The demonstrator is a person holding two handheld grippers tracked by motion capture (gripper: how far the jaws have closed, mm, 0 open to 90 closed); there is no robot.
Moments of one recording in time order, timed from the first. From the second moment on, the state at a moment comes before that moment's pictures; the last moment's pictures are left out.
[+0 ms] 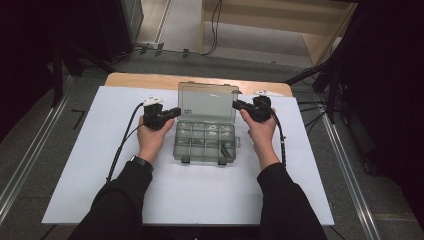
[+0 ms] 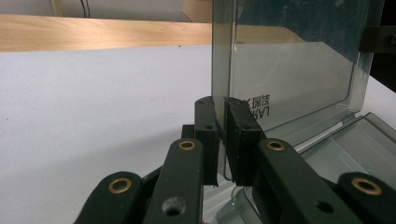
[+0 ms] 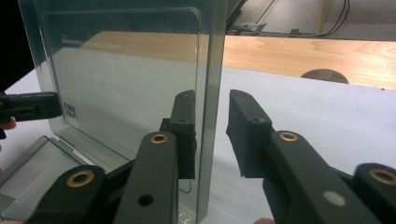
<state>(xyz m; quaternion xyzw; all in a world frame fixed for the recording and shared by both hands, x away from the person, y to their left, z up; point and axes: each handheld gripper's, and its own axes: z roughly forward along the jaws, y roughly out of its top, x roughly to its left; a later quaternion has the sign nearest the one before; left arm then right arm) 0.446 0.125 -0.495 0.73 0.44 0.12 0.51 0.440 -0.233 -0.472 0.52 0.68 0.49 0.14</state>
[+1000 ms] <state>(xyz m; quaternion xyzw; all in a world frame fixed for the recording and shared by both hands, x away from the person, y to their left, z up) 0.450 0.149 -0.469 0.71 0.44 0.09 0.54 0.422 -0.229 -0.469 0.49 0.69 0.50 0.19</state>
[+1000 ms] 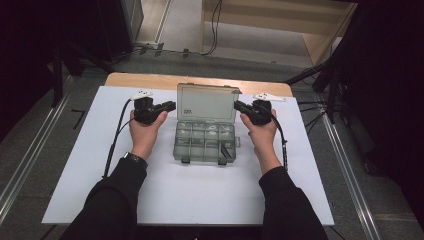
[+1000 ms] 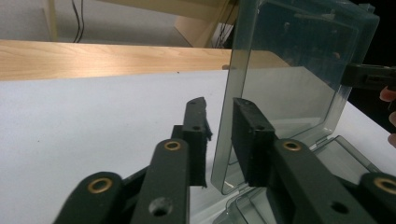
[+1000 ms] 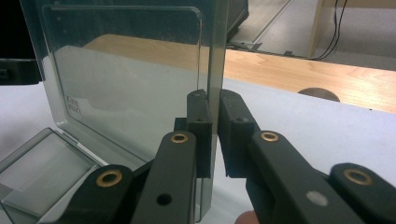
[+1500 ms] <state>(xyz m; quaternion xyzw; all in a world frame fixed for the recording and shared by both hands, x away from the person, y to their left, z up) 0.475 0.137 -0.478 0.71 0.47 0.04 0.53 0.410 -0.230 -0.475 0.45 0.69 0.52 0.22</state>
